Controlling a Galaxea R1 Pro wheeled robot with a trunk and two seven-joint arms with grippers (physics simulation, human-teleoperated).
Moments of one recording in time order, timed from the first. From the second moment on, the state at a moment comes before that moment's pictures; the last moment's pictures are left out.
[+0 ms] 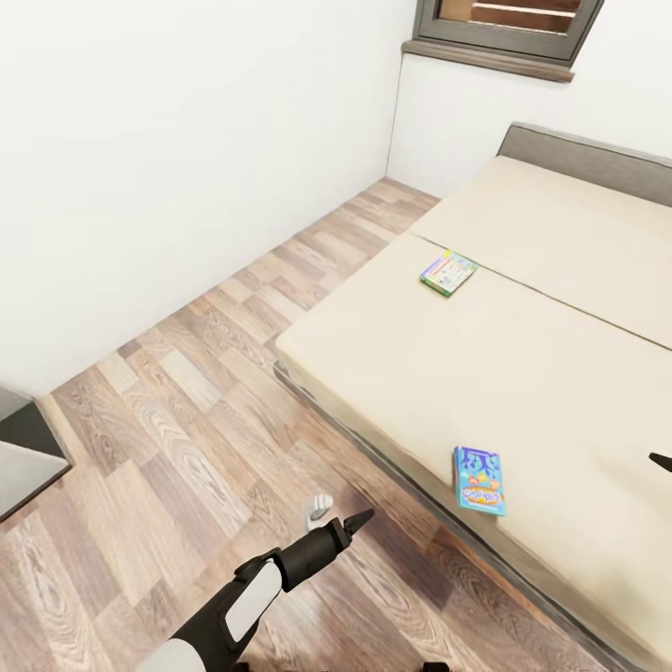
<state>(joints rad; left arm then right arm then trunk) -0.52 -0.11 -0.44 -0.61 0.98 0.26 -0.57 -0.32 -0.42 -0.91 -1.61 -0.05 1.04 0.89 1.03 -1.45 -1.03</state>
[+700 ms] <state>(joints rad) -0.56 -0.11 -0.44 -0.60 0.98 0.26 -0.57 -0.32 -0.42 -0.91 -1.61 -0.05 1.04 0.89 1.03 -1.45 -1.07</state>
